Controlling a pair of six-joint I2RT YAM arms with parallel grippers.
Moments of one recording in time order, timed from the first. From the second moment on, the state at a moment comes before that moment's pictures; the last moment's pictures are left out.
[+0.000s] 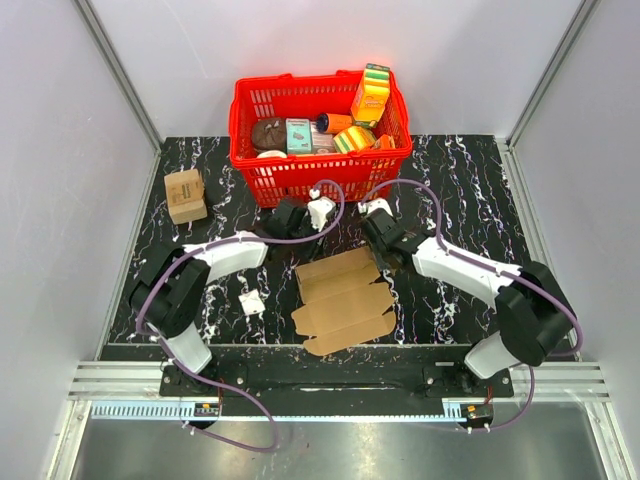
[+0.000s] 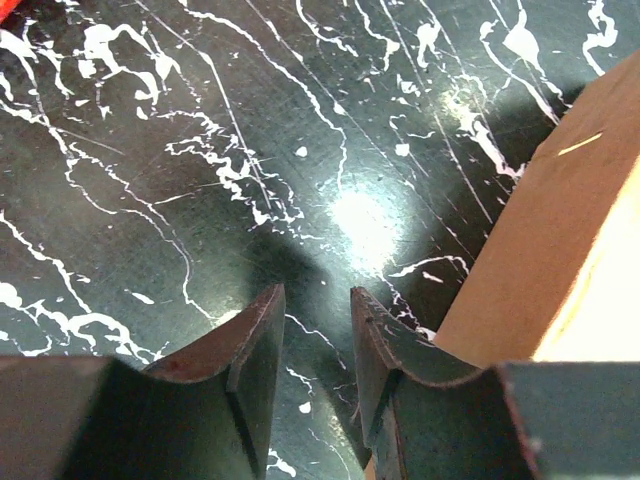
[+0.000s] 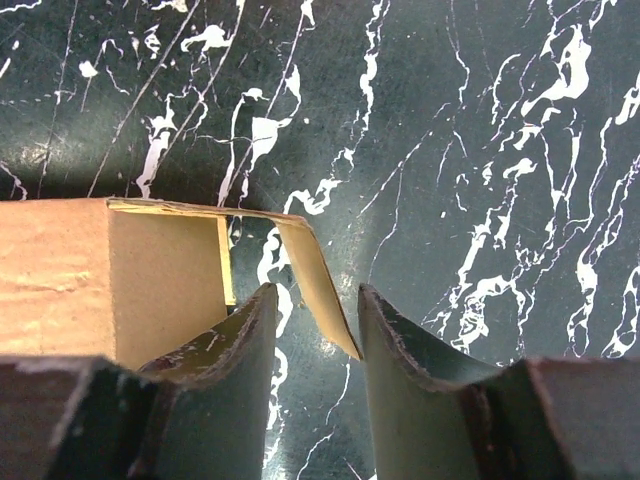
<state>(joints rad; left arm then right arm) -0.61 1.69 0.97 -0.05 0.19 0.03 0.71 1.52 0.99 -0.50 0.43 0.19</state>
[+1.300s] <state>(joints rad) -0.62 1.27 0.55 0.50 0.42 -0.02 0.47 1.14 0.74 -0.29 -0.10 0.63</state>
